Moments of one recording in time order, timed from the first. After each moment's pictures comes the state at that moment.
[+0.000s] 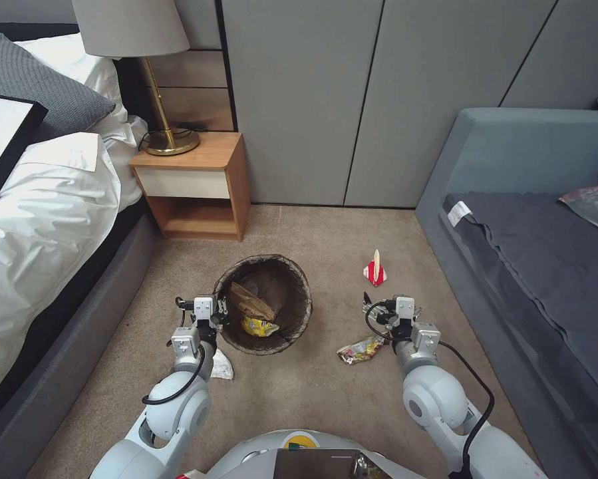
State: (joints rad) left arm 1.50 -1.16 -0.30 -2.11 -0.39 0.23 -0.40; right arm -1.45 1.04 0.28 2.05 0.56 -0.24 0.51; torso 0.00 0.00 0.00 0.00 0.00
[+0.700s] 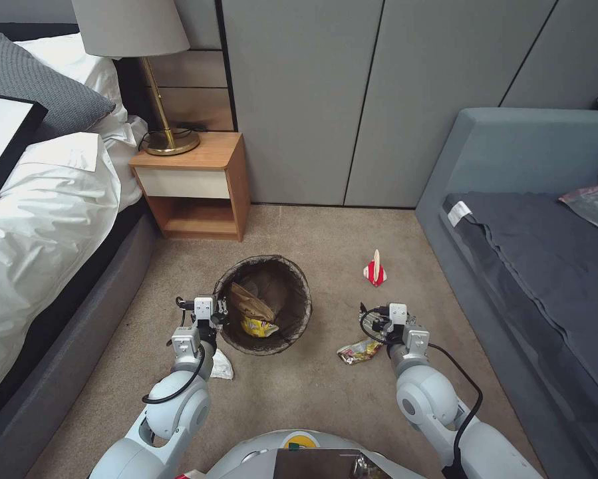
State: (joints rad) left arm 1.50 -1.16 -0.30 -2.10 -0.40 0.23 -0.40; right arm -1.42 1.04 0.23 1.99 0.60 -0.28 0.56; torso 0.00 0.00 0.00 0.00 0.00
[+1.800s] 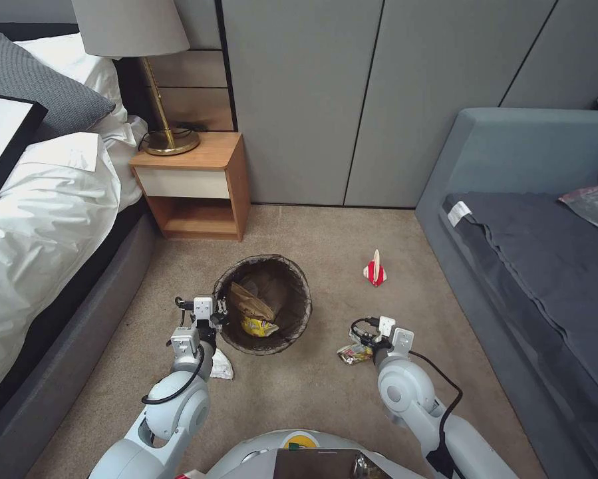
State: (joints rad) left arm 1.50 -1.16 -0.30 -2.11 -0.40 0.23 -0.40; right arm -1.36 1.09 0.18 1.96 0.89 -0.40 0.77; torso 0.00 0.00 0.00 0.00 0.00
